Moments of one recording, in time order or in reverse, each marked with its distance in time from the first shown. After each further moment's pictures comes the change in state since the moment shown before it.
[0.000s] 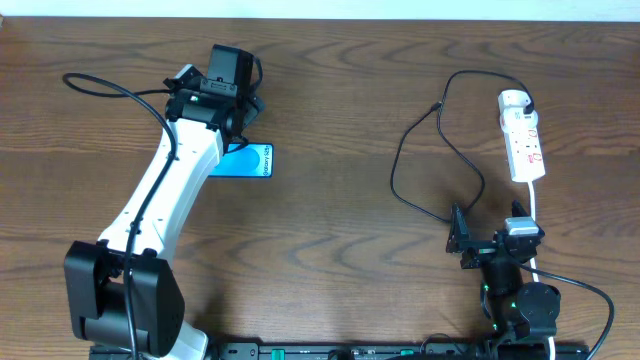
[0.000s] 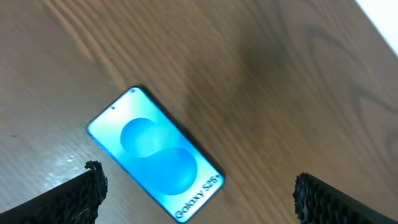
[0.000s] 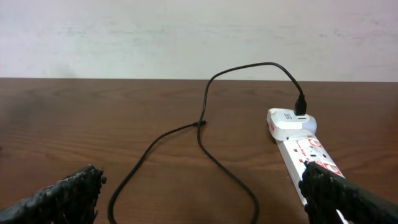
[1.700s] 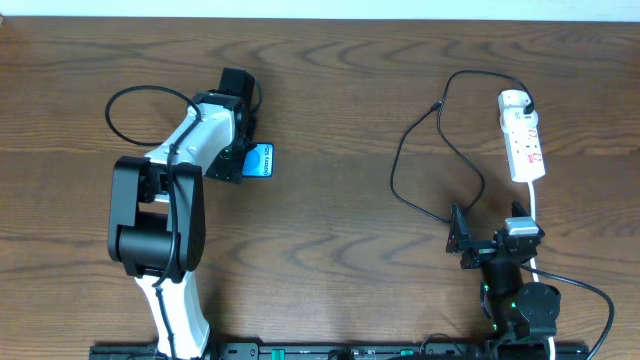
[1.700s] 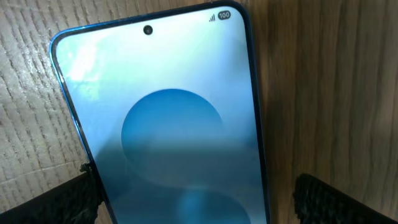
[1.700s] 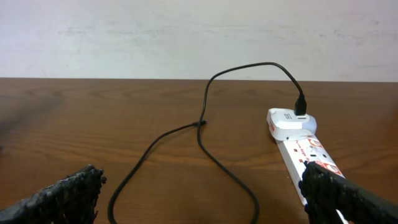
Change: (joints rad) left arm 0.072 0.357 0.000 0.026 0.134 -0.507; right arm 0.000 0.000 0.000 0.000 0.000 0.000
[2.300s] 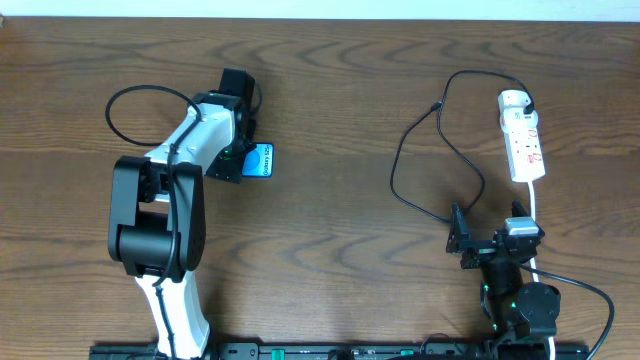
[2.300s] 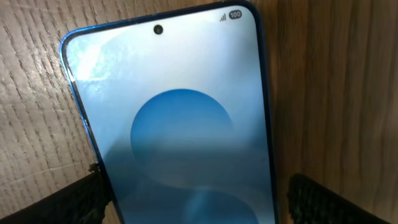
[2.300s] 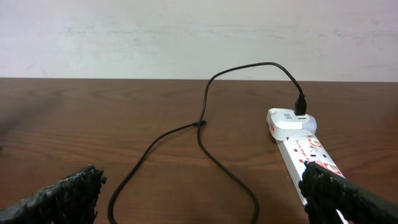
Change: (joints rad) left arm 0.000 0.003 0.000 -0.016 0.000 0.004; right arm 0.000 0.000 0.000 0.000 0.000 0.000
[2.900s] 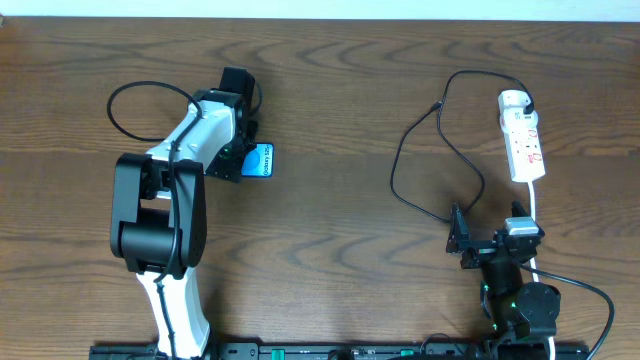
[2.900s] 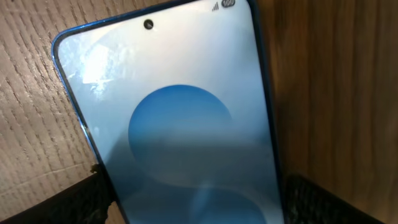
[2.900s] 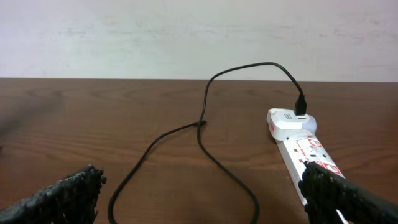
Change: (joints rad) left arm 0.000 0.026 0.027 -0.029 0.025 0.063; right arm 0.000 0.000 0.000 0.000 0.000 0.000
